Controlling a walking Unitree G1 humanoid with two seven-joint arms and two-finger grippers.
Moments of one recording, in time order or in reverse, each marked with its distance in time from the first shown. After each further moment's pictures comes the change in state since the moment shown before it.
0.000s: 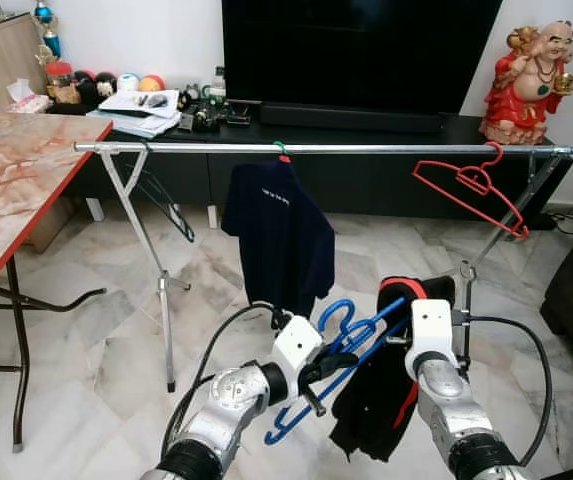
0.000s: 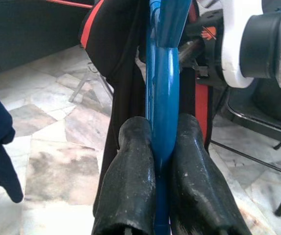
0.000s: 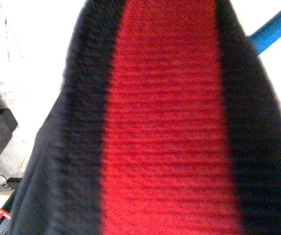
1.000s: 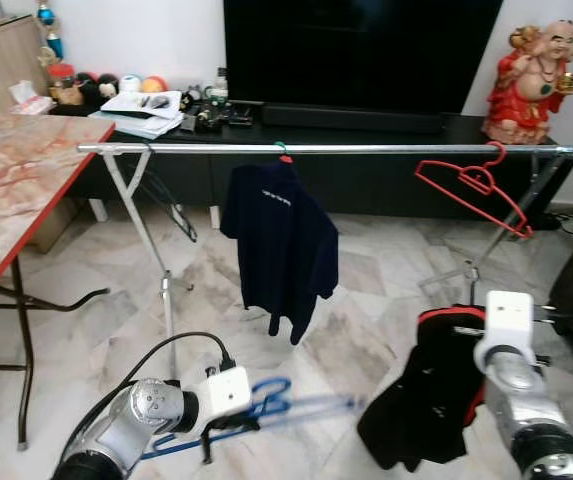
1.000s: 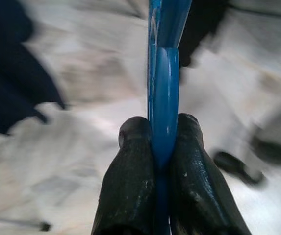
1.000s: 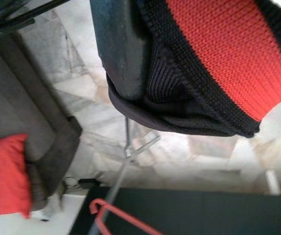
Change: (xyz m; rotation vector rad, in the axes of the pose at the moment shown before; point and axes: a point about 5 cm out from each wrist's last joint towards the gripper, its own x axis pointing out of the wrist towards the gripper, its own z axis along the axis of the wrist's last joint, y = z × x) left arm -0.096 0.050 -0.037 0.249 0.423 -0.022; right arm 0.002 -0.107 0.012 0.043 -0.011 -0.283
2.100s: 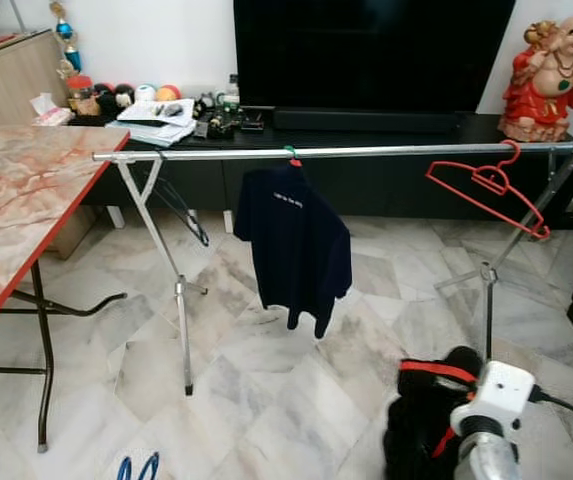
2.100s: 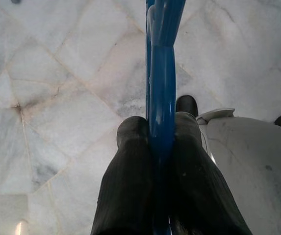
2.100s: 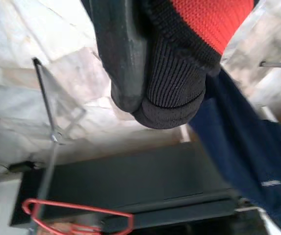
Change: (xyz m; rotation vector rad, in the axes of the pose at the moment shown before) left arm -0.064 -0.114 -0.169 -0.978 0.603 0.784; right arm -0.079 0.054 -0.076 0.263 -0.219 0.241
